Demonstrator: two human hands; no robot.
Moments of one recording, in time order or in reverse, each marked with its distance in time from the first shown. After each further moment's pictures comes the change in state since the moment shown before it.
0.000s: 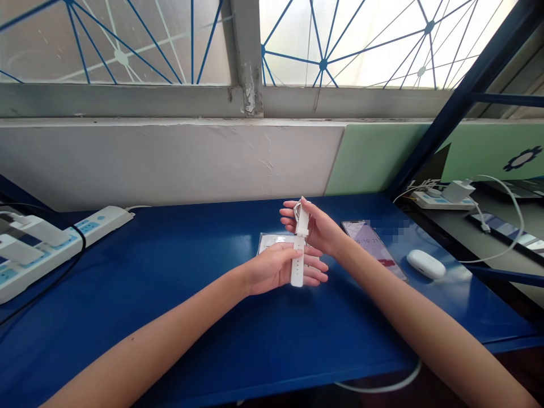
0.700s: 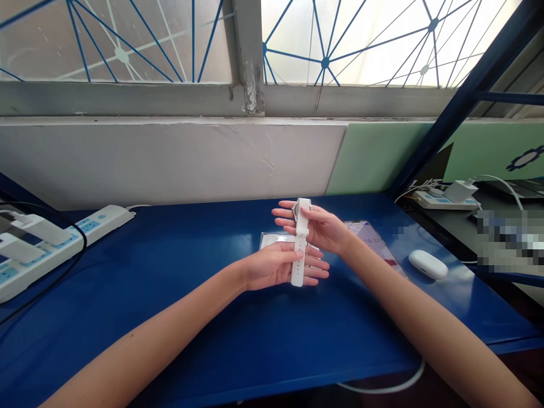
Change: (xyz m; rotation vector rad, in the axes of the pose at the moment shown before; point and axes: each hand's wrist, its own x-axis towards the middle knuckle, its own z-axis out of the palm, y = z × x) left_hand -0.004 0.008 -0.005 0.071 -0.101 -0.025; right_hand -0.007 -0.008 -0.001 -0.024 -0.220 0.066
